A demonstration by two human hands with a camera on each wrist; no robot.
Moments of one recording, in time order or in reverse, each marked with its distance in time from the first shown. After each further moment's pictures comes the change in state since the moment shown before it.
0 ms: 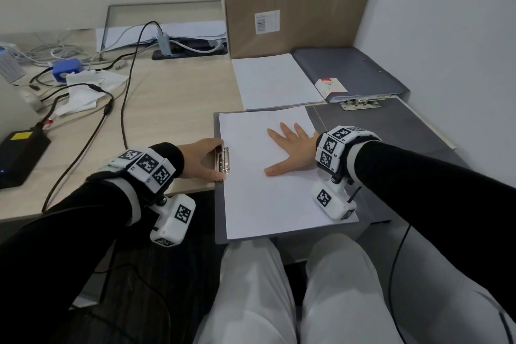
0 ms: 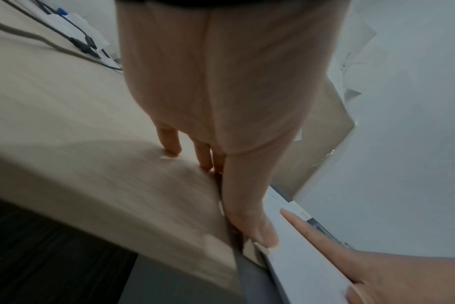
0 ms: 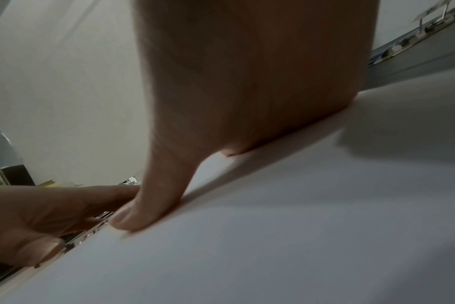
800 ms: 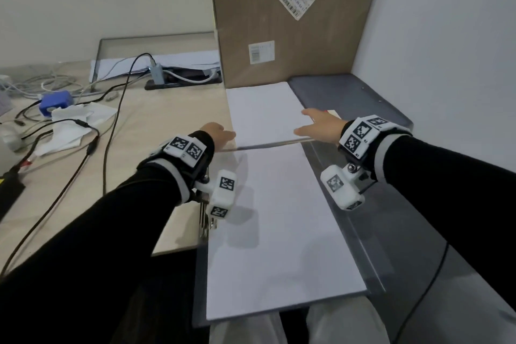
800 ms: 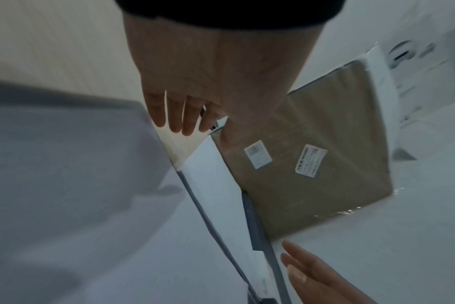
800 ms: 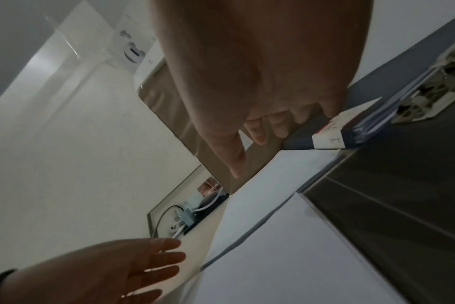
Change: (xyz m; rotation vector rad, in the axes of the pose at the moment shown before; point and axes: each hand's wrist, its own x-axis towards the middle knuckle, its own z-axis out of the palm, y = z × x) left_hand 0.117 0.055 -0.068 -0.424 0.314 -0.275; right_hand 0.044 0.072 -0.095 0.571 0.340 0.107
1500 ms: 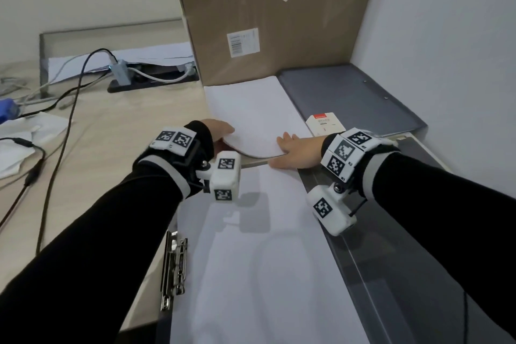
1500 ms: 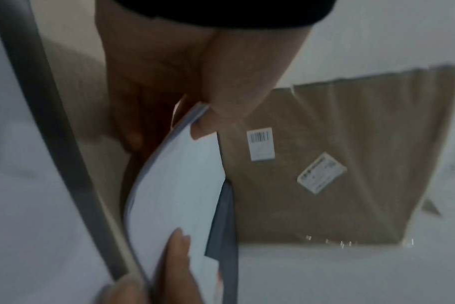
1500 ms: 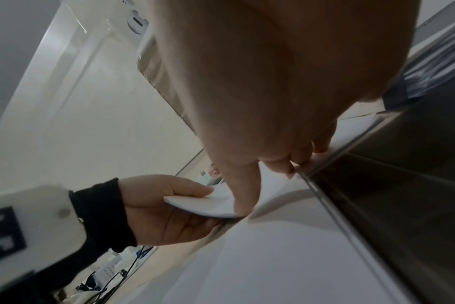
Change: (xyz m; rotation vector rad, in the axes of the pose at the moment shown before) left_hand 0.095 0.044 0.025 -0.562 -0.165 -0.243; right_hand 0.062 0.008 0.022 -0.526 -0.374 -0.033
